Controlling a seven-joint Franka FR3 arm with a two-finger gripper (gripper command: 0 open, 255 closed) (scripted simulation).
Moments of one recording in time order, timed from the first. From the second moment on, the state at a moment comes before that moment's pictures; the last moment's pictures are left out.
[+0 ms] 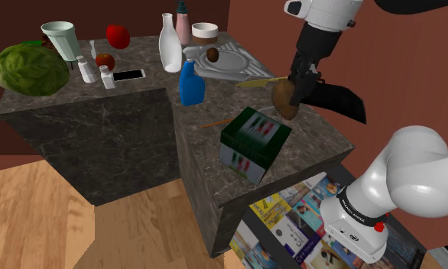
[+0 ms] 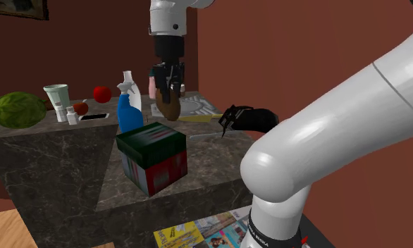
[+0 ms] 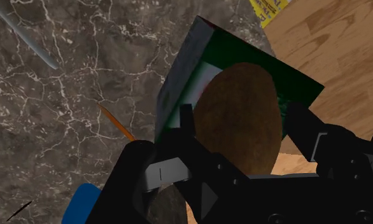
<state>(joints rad) 0.31 -0.72 0.03 -2.41 0.07 1.69 -0.44</state>
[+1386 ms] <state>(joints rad) 0.34 -0.63 0.12 -2.53 0.13 1.91 -0.36</state>
